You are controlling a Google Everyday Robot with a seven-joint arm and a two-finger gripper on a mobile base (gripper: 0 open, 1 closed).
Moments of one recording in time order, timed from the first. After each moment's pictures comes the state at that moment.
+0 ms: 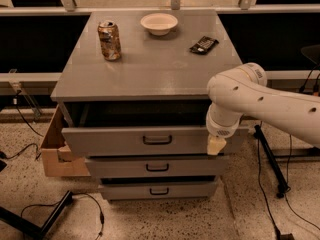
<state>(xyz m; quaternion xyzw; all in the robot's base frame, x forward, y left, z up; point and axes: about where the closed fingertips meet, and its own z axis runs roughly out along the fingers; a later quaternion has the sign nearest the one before) 0.558 -0.188 0.668 -0.66 0.74 -0.06 0.07</state>
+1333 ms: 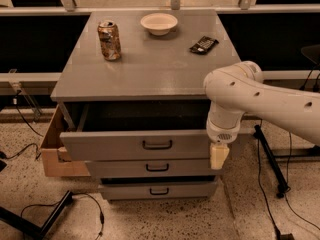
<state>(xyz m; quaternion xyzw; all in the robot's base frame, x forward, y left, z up) 0.516 -0.186 0.667 -0.67 0.75 -0.01 -0.01</state>
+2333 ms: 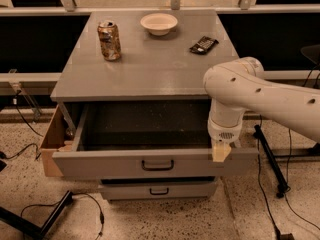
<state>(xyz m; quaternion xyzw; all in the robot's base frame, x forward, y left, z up) 0.502 -0.186 0.681 -0.66 0.75 0.00 -0.03</state>
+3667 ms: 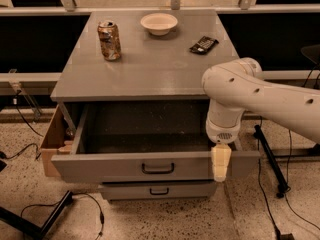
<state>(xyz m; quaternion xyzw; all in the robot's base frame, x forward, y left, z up) 0.500 -0.187 0.679 -0.66 0.75 0.00 -0.03</state>
